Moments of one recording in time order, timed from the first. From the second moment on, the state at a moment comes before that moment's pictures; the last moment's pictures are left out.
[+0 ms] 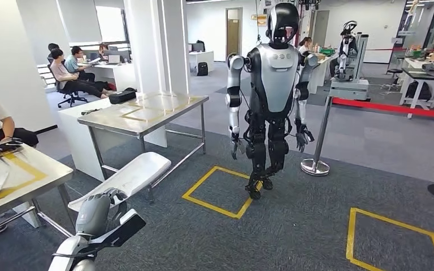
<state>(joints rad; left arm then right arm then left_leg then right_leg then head) -0.87 0.07 -0.29 -0.50 -0.82 0.27 -0.50 -0.07 0.20 -1.31 -0.18 1.14 0.01 -0.24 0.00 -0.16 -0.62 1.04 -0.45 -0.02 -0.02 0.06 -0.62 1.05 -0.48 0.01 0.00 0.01</state>
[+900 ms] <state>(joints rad) -0.91 0.02 -0.29 -0.47 -0.84 0.27 -0.48 -0.07 0.21 -1.33 -0.18 1.13 0.01 -0.24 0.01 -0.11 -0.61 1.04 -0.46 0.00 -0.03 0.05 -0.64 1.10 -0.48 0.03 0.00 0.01</state>
